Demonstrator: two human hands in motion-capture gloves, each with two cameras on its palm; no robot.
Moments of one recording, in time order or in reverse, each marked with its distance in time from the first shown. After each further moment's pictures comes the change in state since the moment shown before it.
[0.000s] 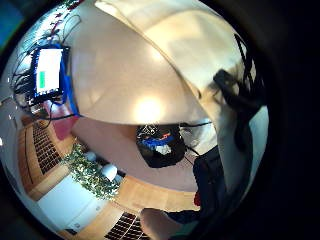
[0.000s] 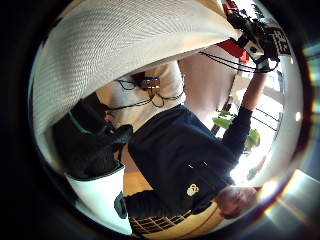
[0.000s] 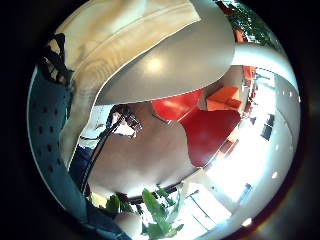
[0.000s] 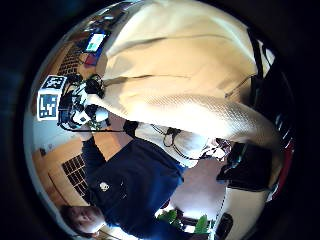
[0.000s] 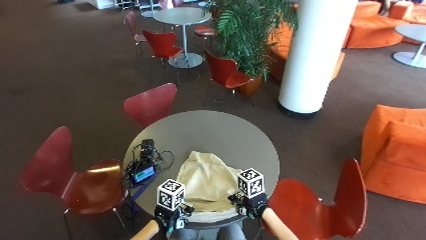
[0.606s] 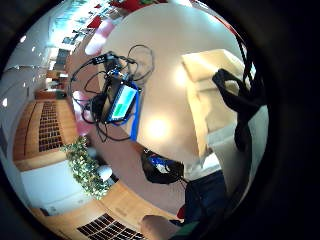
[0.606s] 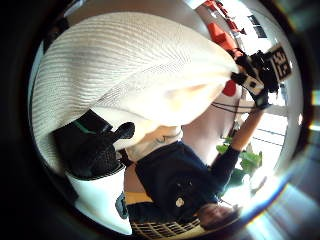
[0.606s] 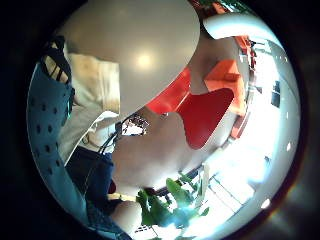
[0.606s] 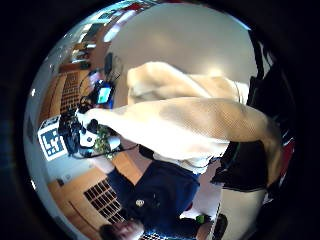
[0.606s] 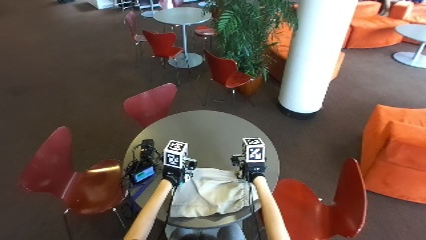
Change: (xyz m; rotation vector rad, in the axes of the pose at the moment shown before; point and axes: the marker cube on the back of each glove) left arm -0.058 -0.110 -0.139 0.219 -0.055 -0.257; right arm 0.046 -0.047 -0.132 0.081 -0.089 0.344
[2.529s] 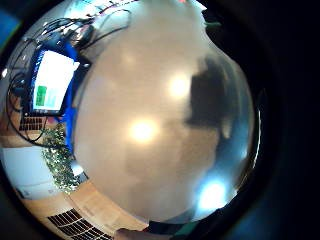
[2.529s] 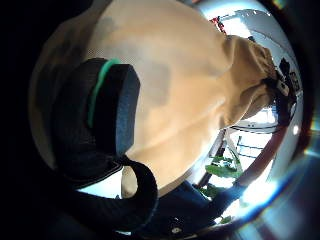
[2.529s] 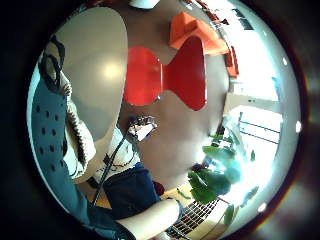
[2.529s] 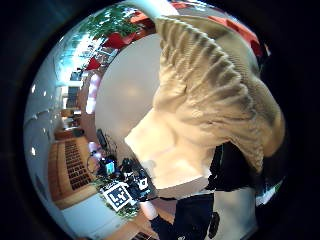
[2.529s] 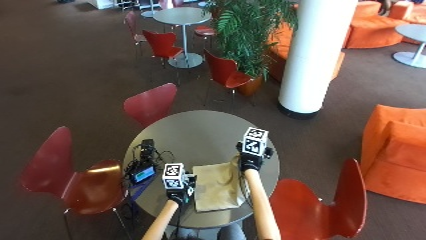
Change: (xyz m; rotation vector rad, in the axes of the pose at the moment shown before) left arm 0.024 0.018 0.095 0.143 0.109 -0.219; right arm 0.031 -0.029 -0.022 0.041 -0.081 0.604
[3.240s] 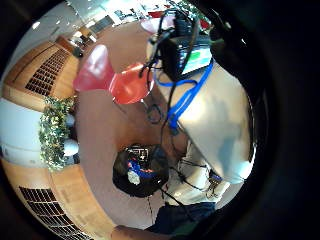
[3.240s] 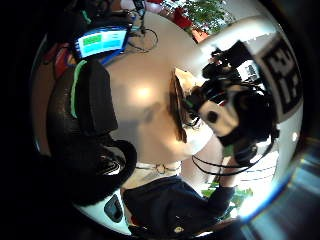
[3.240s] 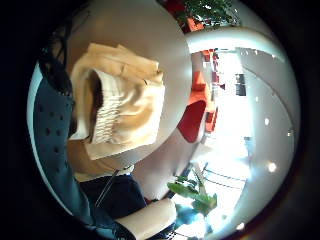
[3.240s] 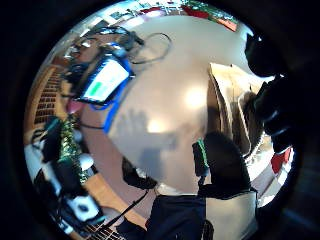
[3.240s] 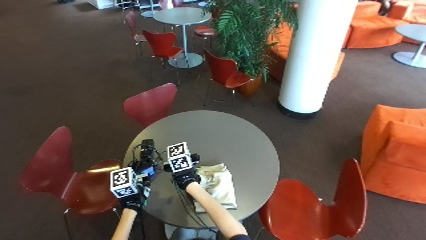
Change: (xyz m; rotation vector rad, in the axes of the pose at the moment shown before) left arm -0.190 0.052 -0.061 0.204 0.061 -0.239; right arm -0.284 0.165 0.072 0.248 0.300 -0.561
